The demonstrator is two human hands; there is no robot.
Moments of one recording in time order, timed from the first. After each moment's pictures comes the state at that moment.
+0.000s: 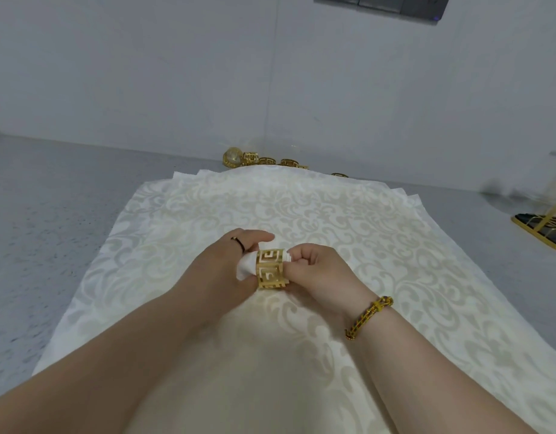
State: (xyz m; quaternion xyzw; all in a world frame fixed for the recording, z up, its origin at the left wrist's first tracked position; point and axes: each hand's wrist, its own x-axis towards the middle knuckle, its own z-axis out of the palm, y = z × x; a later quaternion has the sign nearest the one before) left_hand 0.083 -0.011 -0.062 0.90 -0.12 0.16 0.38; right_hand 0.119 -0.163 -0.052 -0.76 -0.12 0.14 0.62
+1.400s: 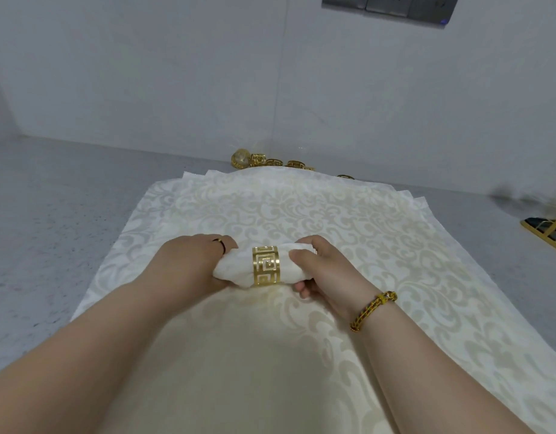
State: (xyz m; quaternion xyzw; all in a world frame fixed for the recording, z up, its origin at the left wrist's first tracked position) left_hand 0.082 0.017 -0.058 0.99 -0.02 0.13 0.04; right_hand 0.122 -0.170 -0.049 -0.76 -0.10 0.19 0.62
